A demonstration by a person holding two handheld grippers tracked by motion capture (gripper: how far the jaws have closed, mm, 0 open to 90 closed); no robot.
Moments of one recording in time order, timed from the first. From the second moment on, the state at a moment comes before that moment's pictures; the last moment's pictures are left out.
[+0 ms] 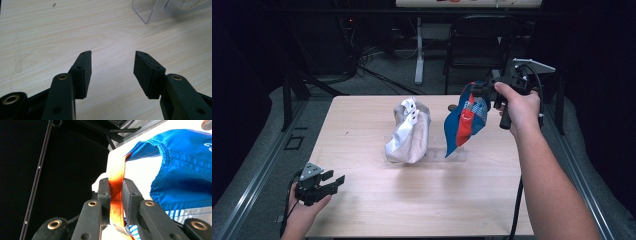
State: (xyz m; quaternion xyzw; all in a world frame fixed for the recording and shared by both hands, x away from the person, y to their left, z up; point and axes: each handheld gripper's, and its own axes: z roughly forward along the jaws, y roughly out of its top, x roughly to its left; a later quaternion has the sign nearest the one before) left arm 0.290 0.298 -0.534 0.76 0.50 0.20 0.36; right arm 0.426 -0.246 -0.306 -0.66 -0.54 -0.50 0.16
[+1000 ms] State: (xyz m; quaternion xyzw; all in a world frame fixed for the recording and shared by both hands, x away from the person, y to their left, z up) left arm 0.295 0.293 -0.535 0.76 0.49 0.20 0.37; right arm 0.429 -0.230 -0.347 -0.67 -0.55 -0.47 0.17
